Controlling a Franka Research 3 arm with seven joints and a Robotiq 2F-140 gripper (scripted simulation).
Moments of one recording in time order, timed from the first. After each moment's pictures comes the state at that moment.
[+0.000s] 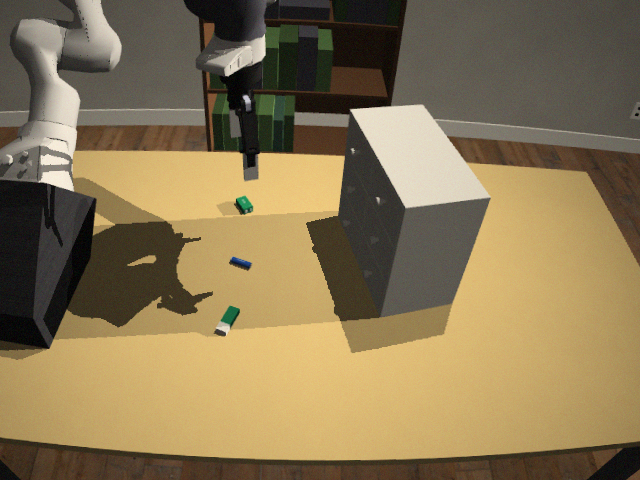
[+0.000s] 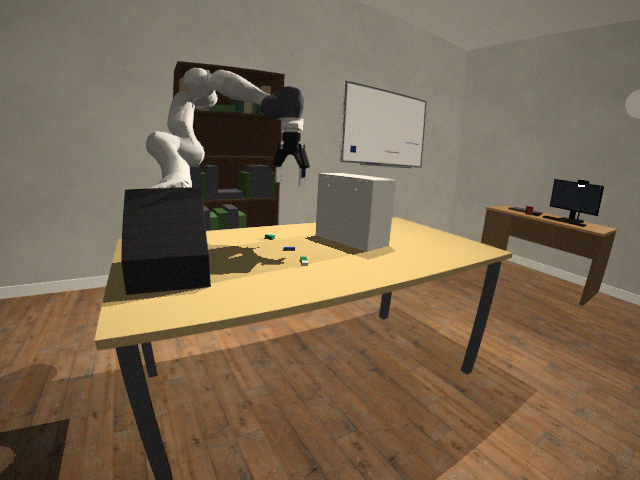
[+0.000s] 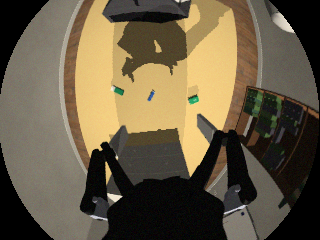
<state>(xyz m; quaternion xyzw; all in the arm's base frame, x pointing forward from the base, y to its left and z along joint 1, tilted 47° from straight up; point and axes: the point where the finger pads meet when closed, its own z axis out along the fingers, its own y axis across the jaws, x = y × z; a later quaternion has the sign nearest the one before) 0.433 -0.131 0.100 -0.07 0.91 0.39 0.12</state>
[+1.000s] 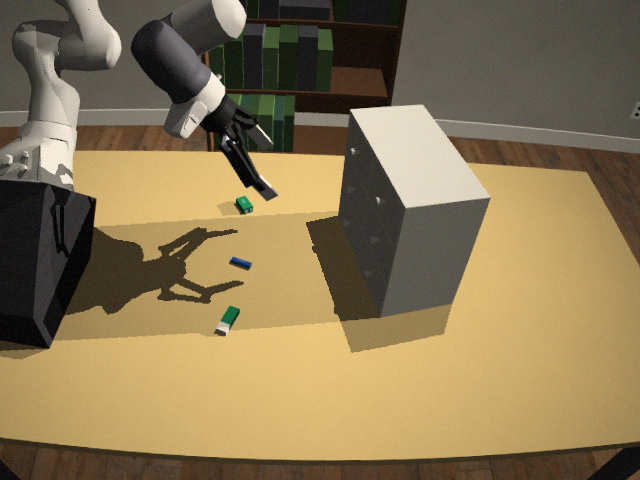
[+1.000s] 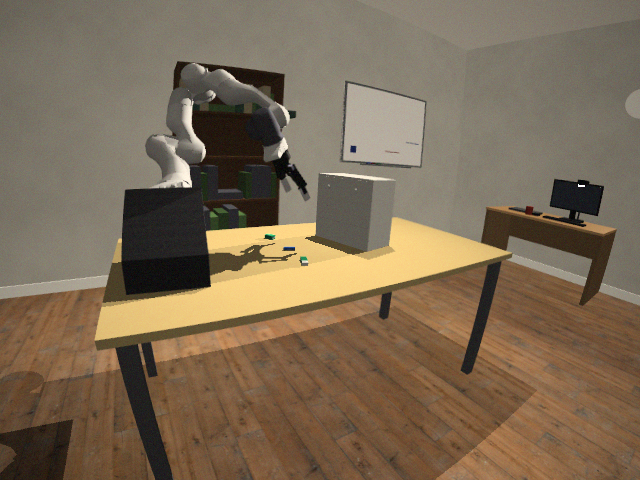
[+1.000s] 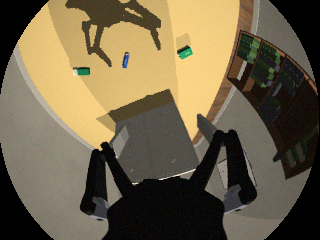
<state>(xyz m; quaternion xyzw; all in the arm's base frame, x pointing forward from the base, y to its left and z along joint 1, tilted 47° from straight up) 0.487 -0.086 0.082 0.12 0.83 0.43 0.33</state>
